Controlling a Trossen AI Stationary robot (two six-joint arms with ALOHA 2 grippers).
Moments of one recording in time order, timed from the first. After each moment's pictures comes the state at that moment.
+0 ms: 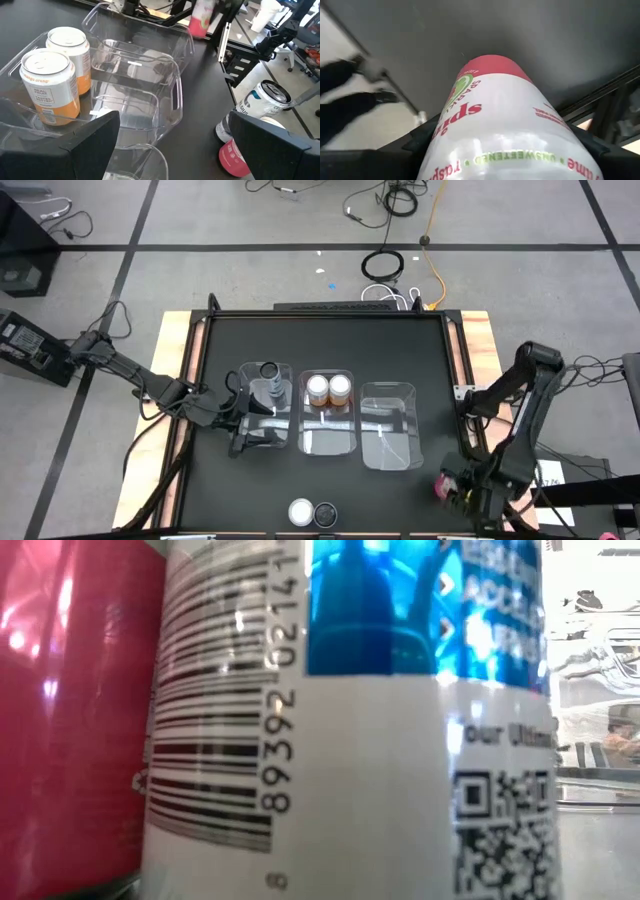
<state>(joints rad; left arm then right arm) -0.47 0.94 0.65 -0.14 -0.30 -0.46 1.15 1.42 1.11 -1.10 0.03 1.83</state>
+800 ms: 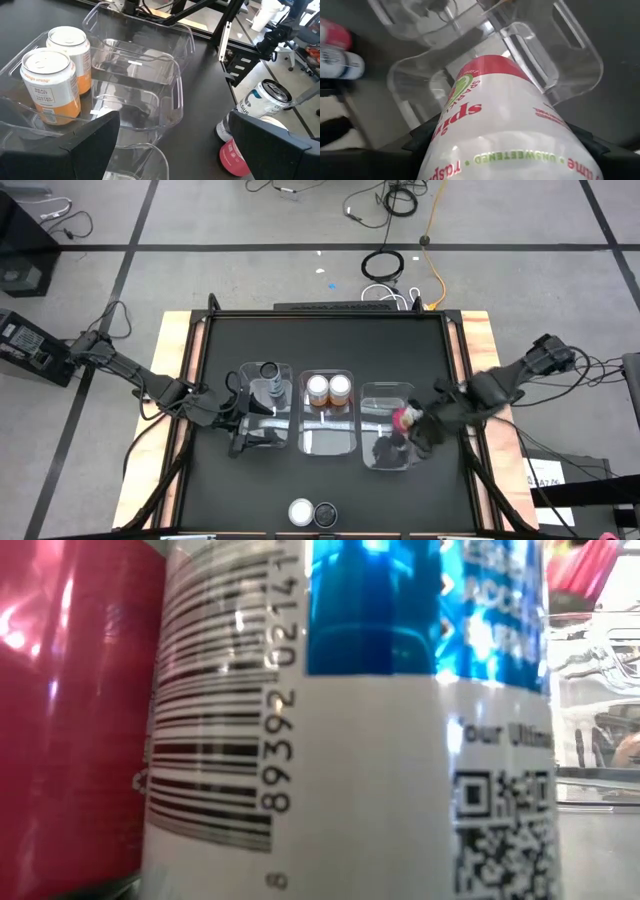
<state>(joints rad) -0.47 0.94 0.65 -0.15 -0.30 -0.46 0.51 1.26 1.35 -1.37 0.22 1.08</state>
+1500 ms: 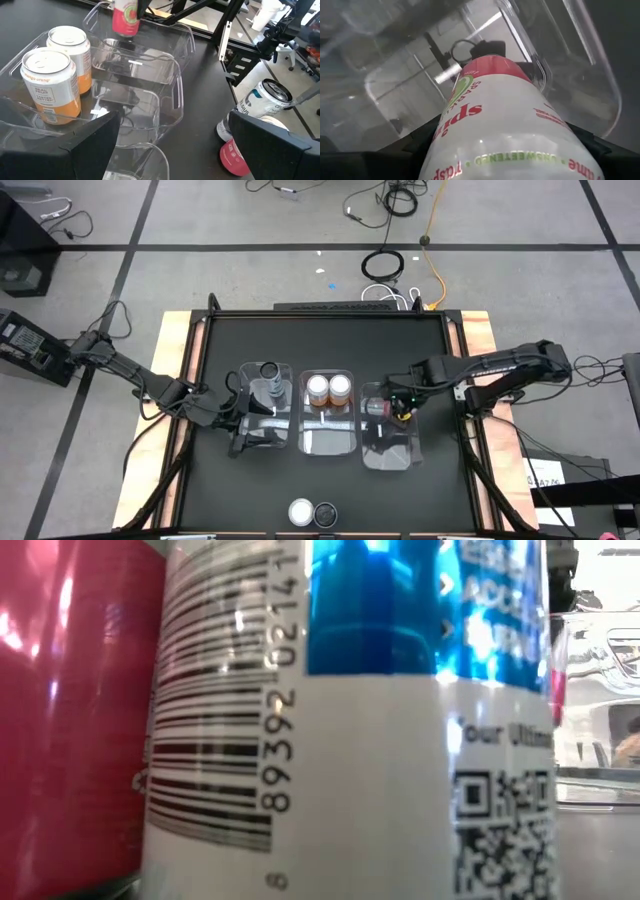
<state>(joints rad) -0.47 0.94 0.65 -0.15 -0.30 -0.46 0.09 1.34 1.06 -1.14 -0.02 0.65</state>
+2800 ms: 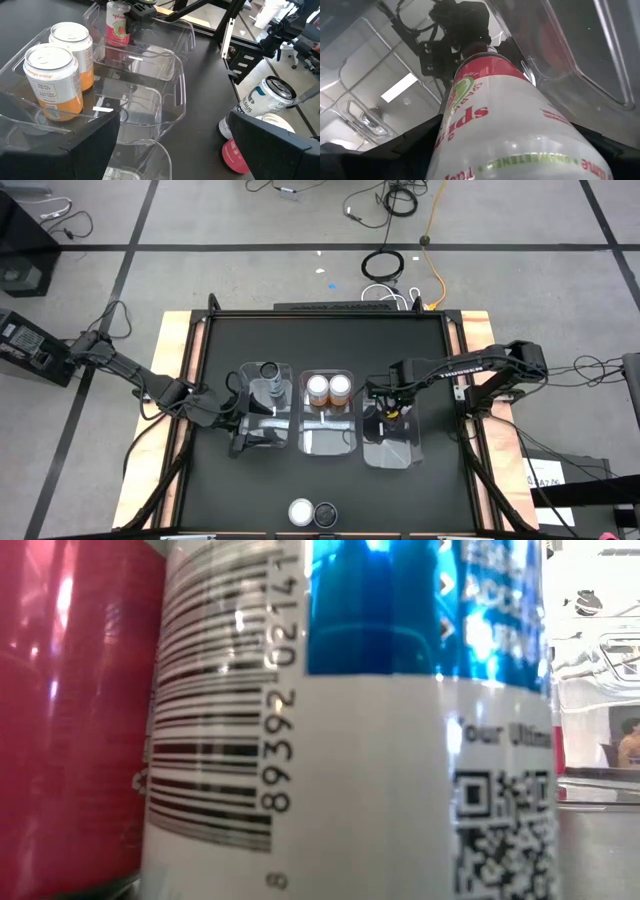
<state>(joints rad) -0.47 0.94 0.65 -0.17 -0.30 -0.46 -0.01 1.54 1.01 -1.10 0.00 0.64</state>
